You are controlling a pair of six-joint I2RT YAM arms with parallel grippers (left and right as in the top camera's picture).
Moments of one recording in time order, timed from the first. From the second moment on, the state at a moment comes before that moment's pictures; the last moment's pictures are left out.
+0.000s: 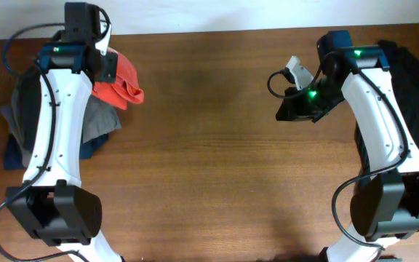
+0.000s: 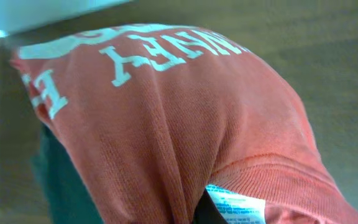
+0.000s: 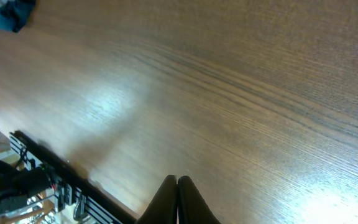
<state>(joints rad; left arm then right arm) -0.03 1.91 1.98 -1.05 -0.27 0.18 0.03 1.84 1.75 -1.40 -0.53 -0.18</state>
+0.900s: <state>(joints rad) 0.36 2.05 1.99 -1.02 -0.03 0.23 0.03 1.84 1.75 -1.41 -0.52 -0.20</state>
